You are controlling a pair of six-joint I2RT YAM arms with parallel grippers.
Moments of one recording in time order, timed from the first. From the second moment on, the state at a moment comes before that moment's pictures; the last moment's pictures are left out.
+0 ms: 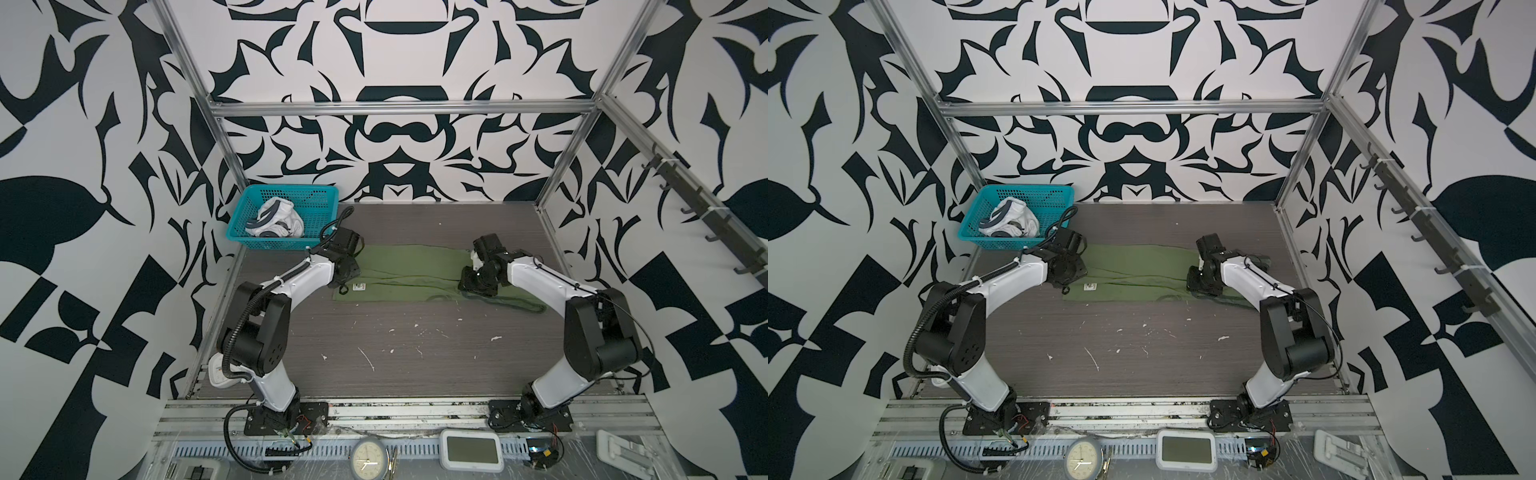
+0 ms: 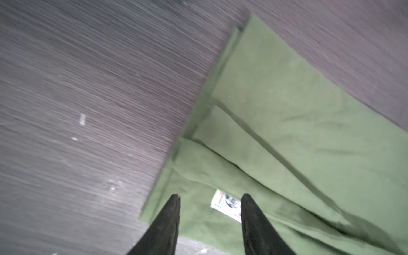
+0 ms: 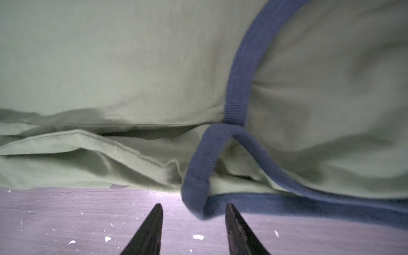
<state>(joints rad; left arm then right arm) -0.45 1.71 1.15 -0.55 -0.18 -0.82 0.26 1.65 1.06 -0.65 -0.16 0.47</state>
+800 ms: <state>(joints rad) -0.37 1.85 1.13 -0.42 -0.16 -0.78 0.19 1.89 1.27 -0.71 -0.12 0.45</state>
